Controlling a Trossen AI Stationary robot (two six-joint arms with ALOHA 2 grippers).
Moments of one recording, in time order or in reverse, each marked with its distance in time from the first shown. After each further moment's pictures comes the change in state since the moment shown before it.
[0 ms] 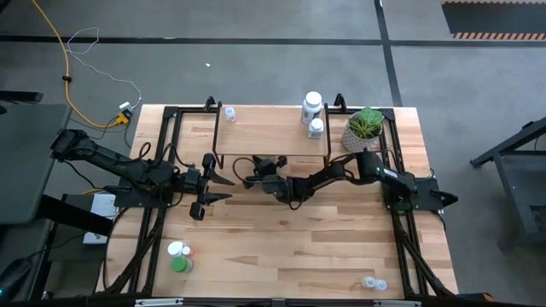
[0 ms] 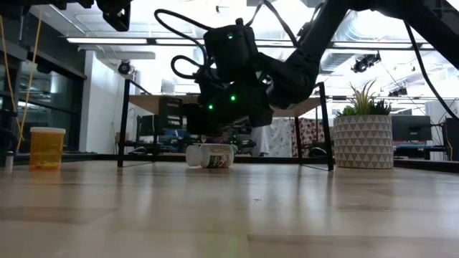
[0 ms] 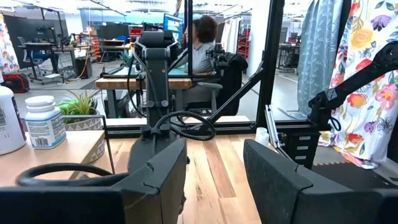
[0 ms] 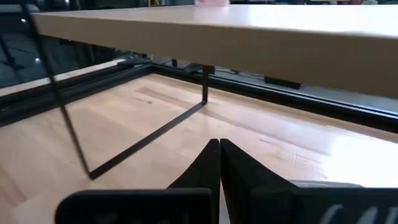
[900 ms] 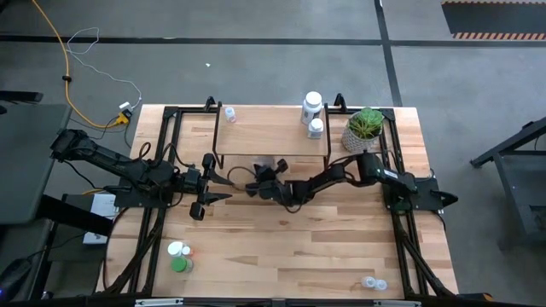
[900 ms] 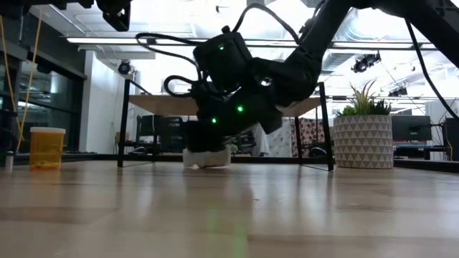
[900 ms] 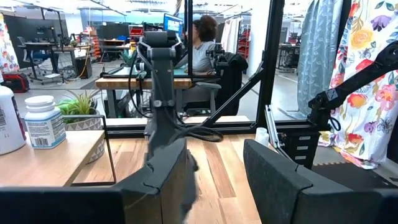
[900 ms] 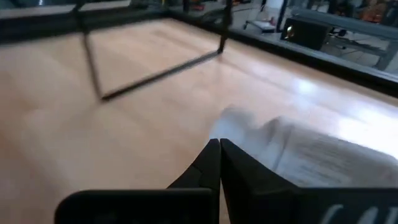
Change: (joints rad) left arm 0.000 0.000 0.000 0.000 0.000 -0.001; right arm 0.040 -0.001 0.002 -0.250 -0.071 0.082
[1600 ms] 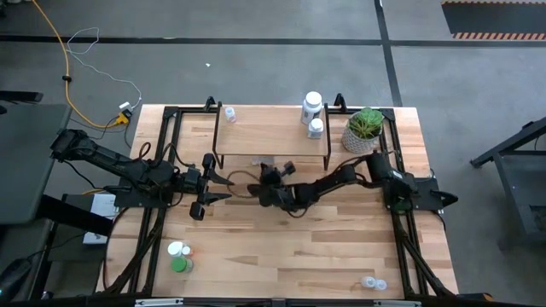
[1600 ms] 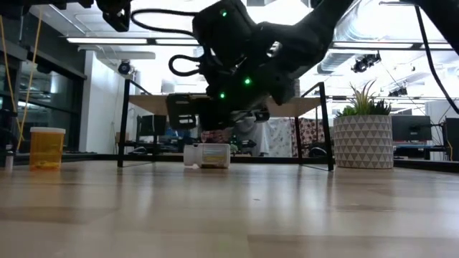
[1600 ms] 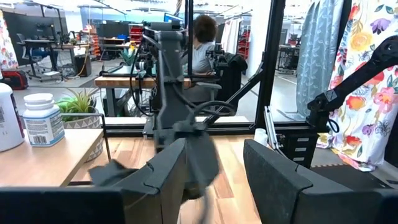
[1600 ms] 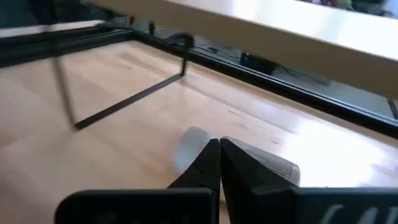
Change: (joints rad) left arm 0.000 0.000 0.000 0.000 0.000 -0.016; right arm 0.035 -0.108 -0.001 -0.192 0.199 0.088
